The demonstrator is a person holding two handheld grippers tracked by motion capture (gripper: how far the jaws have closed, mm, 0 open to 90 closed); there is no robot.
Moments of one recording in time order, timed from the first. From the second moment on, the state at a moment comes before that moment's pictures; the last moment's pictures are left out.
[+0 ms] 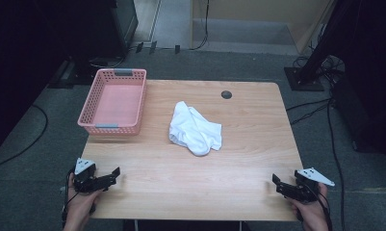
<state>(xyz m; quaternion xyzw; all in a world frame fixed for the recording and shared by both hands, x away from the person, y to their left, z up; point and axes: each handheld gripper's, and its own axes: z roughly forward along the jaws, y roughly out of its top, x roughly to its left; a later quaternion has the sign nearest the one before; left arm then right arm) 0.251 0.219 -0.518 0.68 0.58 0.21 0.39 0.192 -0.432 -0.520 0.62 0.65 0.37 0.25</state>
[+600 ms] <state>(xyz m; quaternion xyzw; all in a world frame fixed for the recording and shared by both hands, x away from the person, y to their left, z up) 0.256 0.187 -0.494 0.69 0.55 0.21 0.41 0.195 -0.435 -0.525 0.63 0.65 0.35 0.25</state>
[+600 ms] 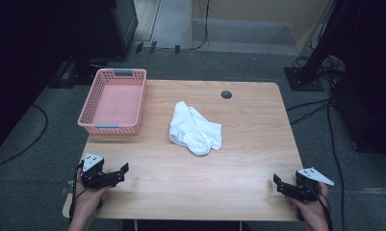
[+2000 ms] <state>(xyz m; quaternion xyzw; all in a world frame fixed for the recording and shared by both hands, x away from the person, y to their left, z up) 0.306 0.065 -0.458 0.74 0.48 0.21 0.41 0.204 -0.426 -0.528 0.62 0.68 0.30 0.26</state>
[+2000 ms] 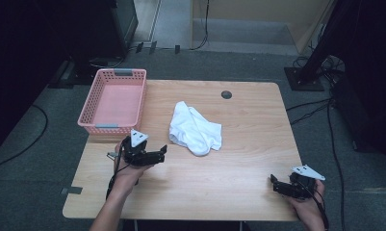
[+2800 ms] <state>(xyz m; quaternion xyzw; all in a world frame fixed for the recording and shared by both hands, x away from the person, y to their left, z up) 0.347 -0.017 -0.482 0.77 0.46 0.23 0.37 0.205 -0.426 -0.528 0.62 0.68 0.30 0.26</state>
